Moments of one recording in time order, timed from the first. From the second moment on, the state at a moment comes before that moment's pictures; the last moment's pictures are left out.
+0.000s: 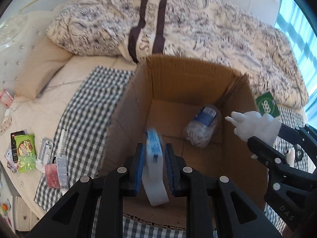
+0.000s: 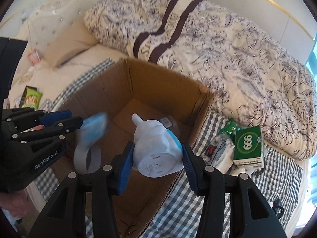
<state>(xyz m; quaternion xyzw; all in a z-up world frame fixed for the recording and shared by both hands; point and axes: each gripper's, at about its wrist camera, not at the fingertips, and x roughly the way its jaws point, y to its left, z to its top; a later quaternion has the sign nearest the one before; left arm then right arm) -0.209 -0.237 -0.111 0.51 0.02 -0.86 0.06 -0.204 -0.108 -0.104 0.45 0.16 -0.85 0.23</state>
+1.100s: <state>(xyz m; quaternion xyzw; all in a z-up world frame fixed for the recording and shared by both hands) -0.125 -0.230 0.018 0.30 0.06 -0.95 0.08 -0.133 -0.073 -0.005 0.26 0.11 -0.93 0.22</state>
